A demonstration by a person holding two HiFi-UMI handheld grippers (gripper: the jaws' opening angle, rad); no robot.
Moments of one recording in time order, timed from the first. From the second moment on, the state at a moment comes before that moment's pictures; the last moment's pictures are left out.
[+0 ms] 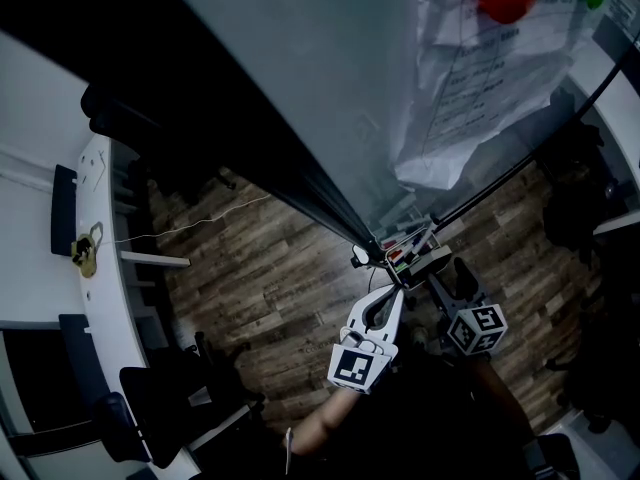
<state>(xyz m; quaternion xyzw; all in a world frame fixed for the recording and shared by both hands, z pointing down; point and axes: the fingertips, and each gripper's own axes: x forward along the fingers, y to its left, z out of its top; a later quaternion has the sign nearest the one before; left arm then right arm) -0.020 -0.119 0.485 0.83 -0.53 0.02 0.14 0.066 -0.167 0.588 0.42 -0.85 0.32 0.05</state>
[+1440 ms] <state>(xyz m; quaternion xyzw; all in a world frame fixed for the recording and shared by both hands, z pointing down) -0.029 -0.124 0.496 0.82 -0.54 0.02 0.15 0.053 -0.179 0.606 0.42 -0.85 0.32 0.10</state>
